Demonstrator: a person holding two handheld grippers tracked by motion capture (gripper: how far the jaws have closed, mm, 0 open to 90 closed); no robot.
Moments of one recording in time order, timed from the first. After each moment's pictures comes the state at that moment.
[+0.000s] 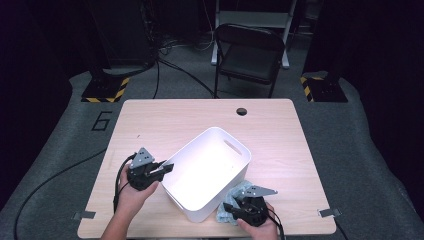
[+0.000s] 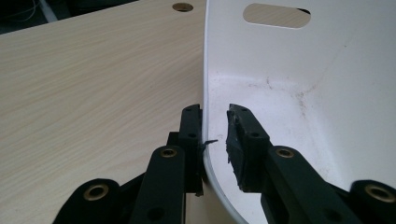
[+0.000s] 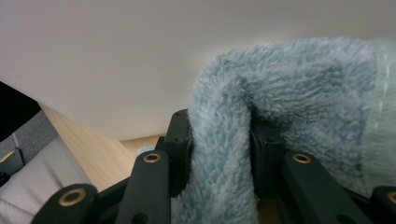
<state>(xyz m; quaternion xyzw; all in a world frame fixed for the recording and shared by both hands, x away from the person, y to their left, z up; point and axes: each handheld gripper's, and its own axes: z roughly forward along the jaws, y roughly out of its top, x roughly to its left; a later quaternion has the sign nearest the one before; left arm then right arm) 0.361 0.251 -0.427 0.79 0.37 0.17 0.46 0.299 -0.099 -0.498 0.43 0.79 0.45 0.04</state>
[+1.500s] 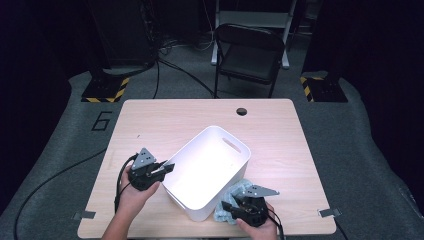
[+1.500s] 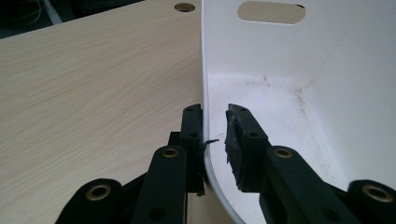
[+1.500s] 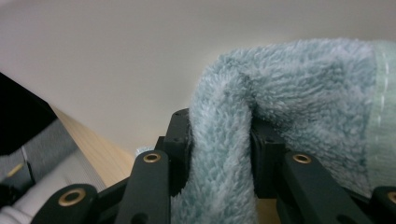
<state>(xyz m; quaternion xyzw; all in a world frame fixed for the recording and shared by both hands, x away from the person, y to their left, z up) 0.360 0.247 -0.427 0.79 0.37 0.19 0.46 0.293 -0.097 -0.483 0.42 0.77 0.48 0.05</state>
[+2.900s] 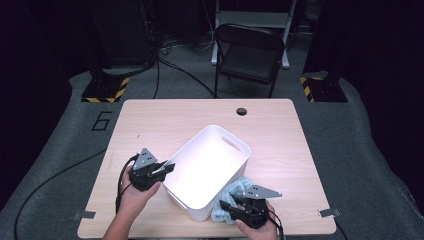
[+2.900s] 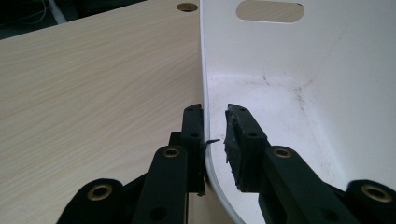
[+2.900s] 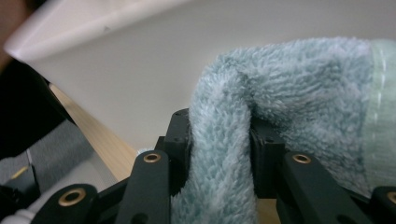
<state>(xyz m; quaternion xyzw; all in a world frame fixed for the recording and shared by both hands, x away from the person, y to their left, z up) 0.358 0.244 -0.427 0.79 0.38 0.19 0.45 0.284 -0.092 -0.464 0.40 0.76 0.50 0.06</state>
